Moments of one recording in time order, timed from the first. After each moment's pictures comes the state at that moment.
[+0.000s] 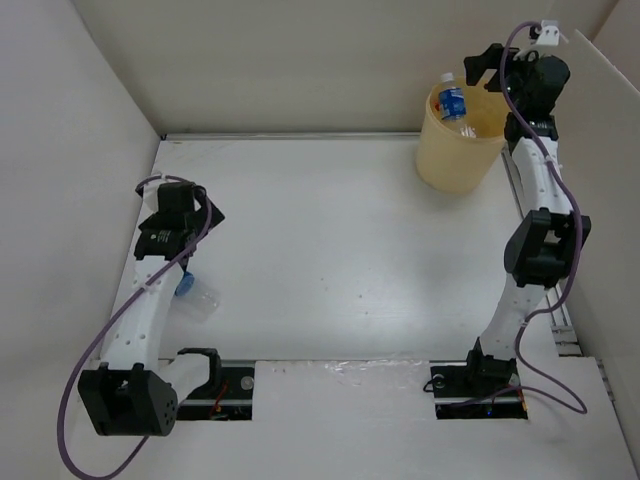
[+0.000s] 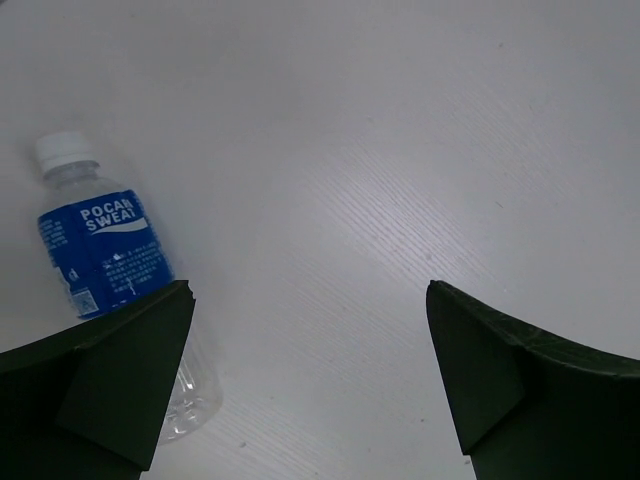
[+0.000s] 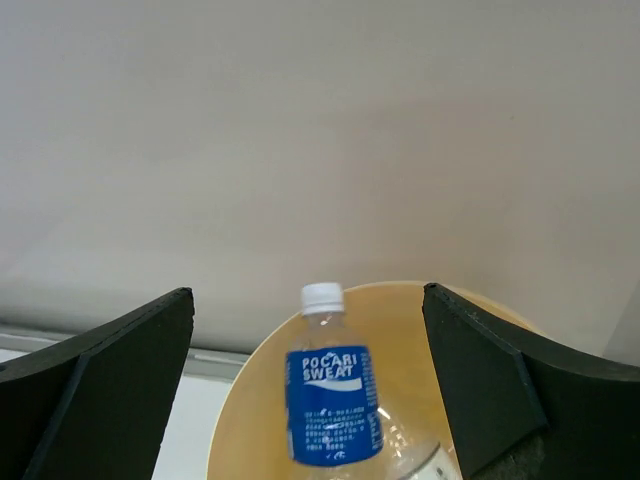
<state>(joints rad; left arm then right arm) -0.06 1.07 0.99 -0.65 -0.33 -0.65 -0.15 2.02 2.01 0.18 -0.35 0.24</state>
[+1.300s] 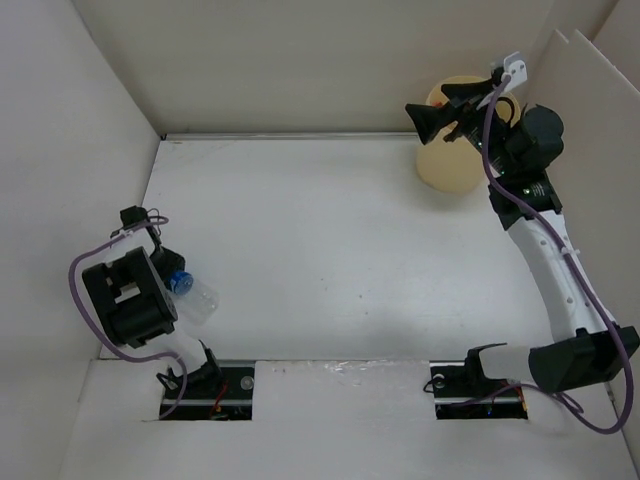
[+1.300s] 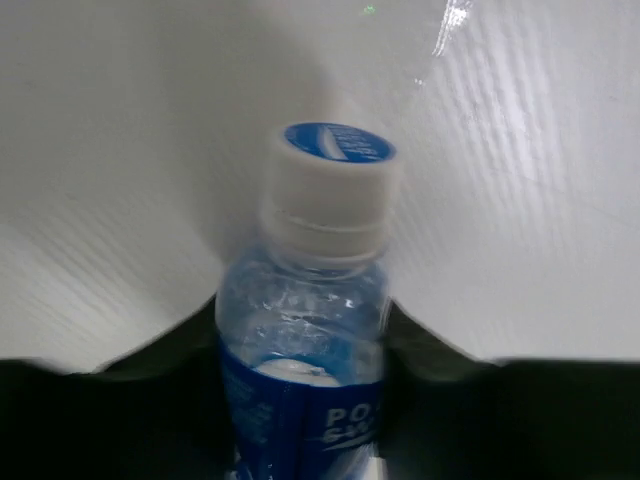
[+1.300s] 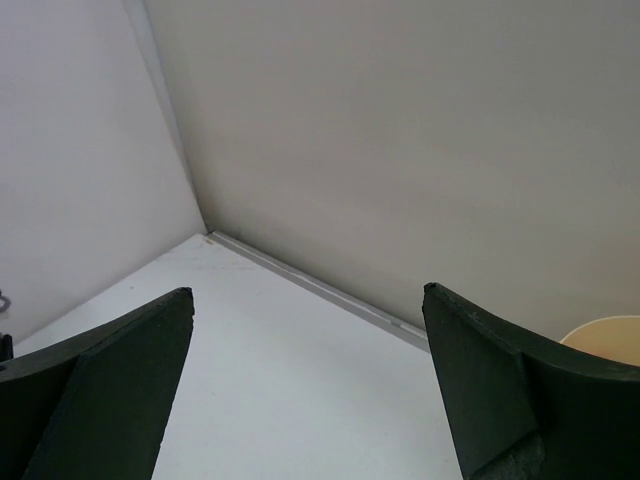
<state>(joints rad) 0.46 1.61 0.93 -0.65 -0.09 -0.64 0.18 1.30 1.44 0.16 -0.43 0.17</state>
